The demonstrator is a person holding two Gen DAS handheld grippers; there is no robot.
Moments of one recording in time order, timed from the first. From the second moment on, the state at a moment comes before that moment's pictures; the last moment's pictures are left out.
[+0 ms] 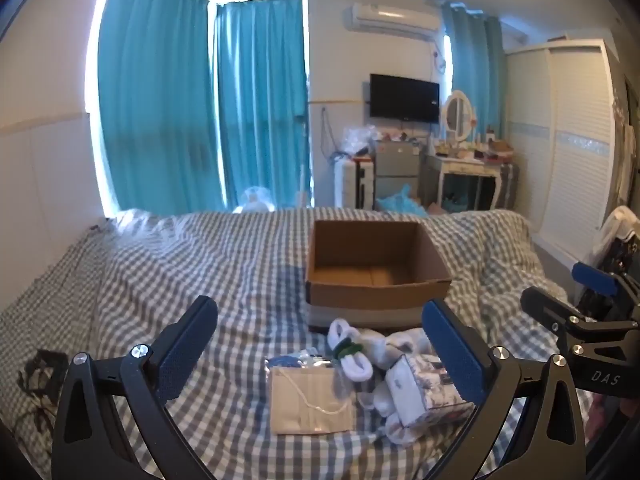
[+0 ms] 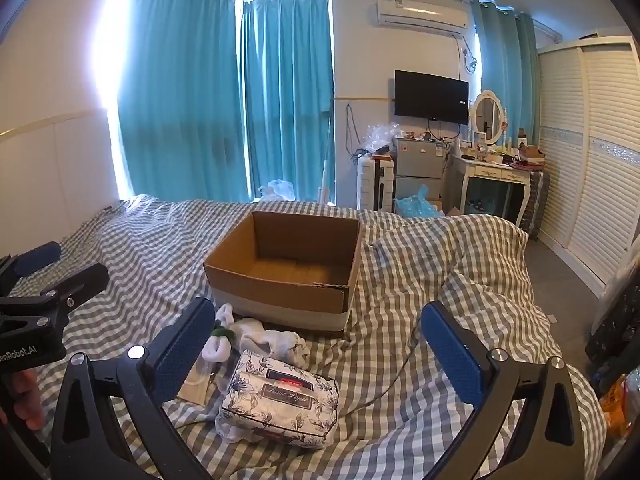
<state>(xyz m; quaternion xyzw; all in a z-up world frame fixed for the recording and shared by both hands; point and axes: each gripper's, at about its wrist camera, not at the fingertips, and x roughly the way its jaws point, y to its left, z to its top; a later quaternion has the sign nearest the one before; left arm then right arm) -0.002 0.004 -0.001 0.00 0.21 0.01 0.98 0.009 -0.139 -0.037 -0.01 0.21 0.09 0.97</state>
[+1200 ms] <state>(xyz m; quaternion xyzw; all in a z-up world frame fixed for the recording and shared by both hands) -0.006 0.003 0.002 0.01 0.20 0.01 0.98 0.005 -0.139 -0.041 -0.02 0.21 0.09 0.97</state>
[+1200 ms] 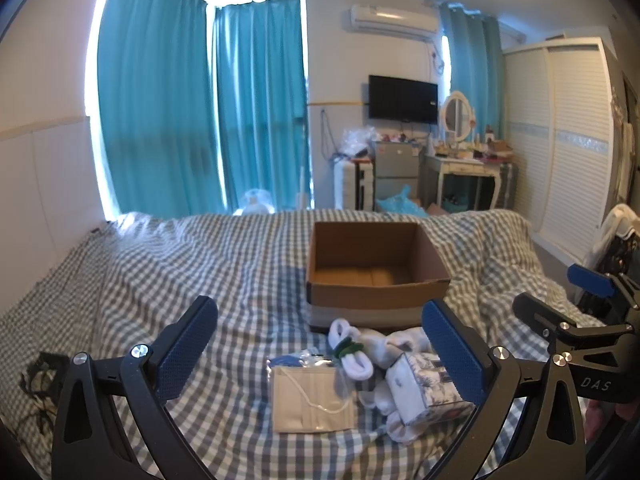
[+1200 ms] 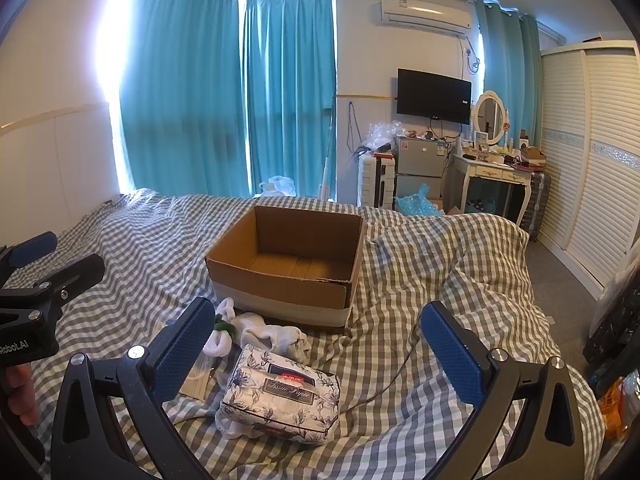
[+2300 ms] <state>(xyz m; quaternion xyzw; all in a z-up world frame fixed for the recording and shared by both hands) -0.009 0.004 0.016 0.01 0.19 0.00 0.98 0.007 -0.133 -0.031 -0.03 0.21 0.10 0.97</state>
